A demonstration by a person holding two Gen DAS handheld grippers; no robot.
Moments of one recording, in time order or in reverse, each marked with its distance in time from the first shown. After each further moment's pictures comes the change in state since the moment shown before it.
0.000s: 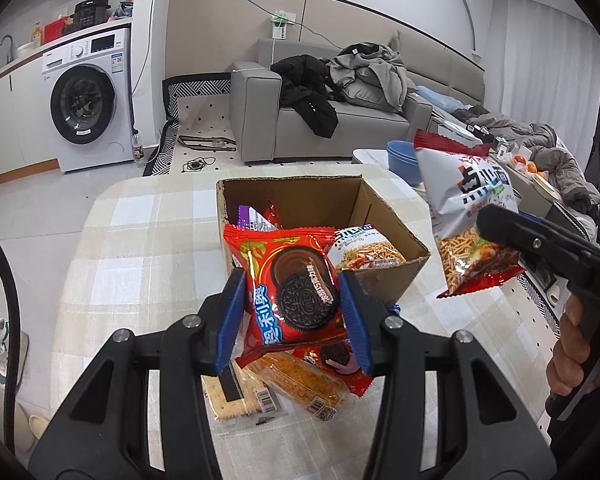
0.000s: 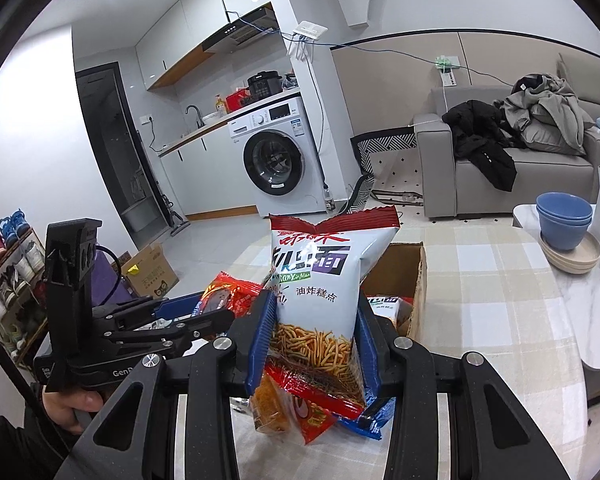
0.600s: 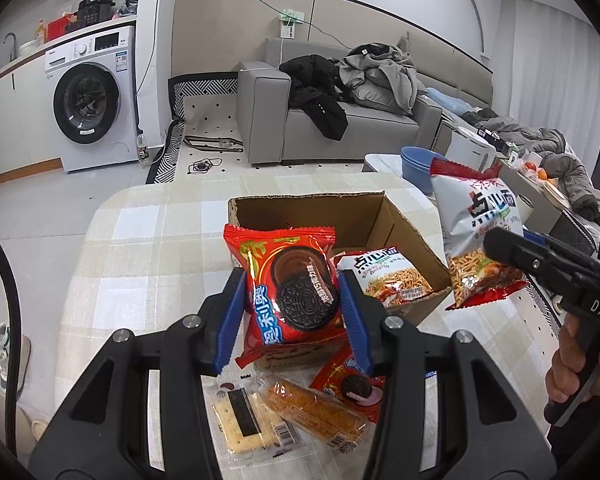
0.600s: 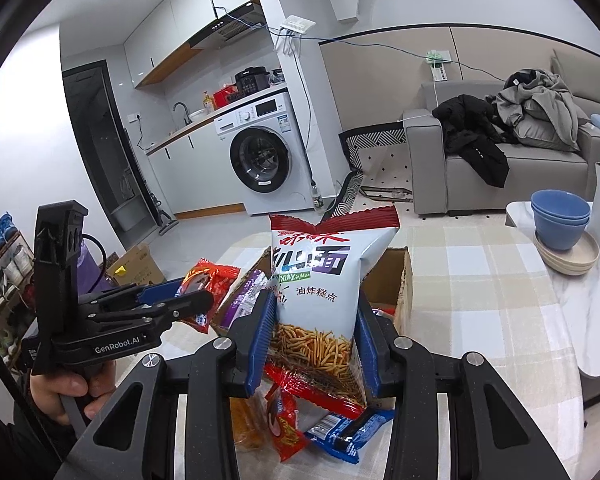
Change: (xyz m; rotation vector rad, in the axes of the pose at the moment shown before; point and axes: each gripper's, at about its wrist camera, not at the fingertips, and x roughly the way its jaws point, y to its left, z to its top) left arm 0.032 0.017 0.028 -0.013 0.005 0.020; right arm 0.022 -0.011 0.007 0.013 0.020 -0.037
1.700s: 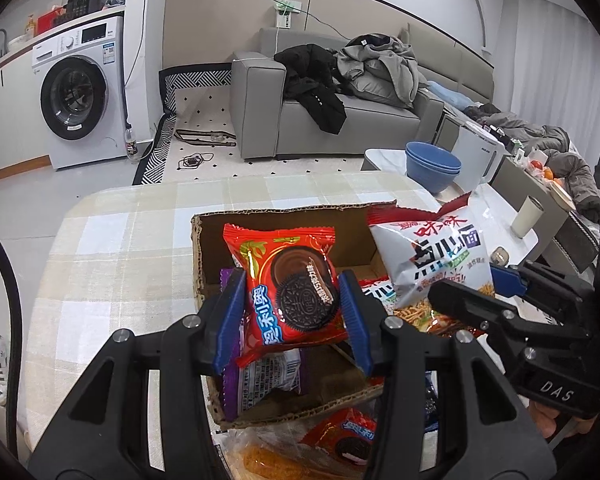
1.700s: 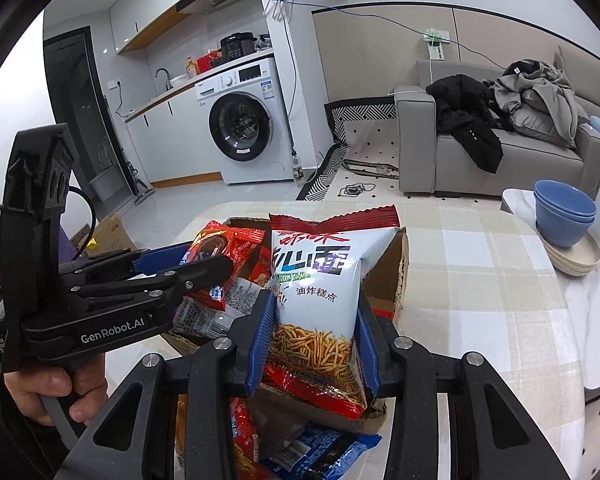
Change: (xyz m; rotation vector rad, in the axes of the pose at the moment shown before) left arm 0.104 -0.010 0.031 0.003 0.029 -0.007; right arm 0.083 -0.013 0.007 -0.037 0.121 -0.086
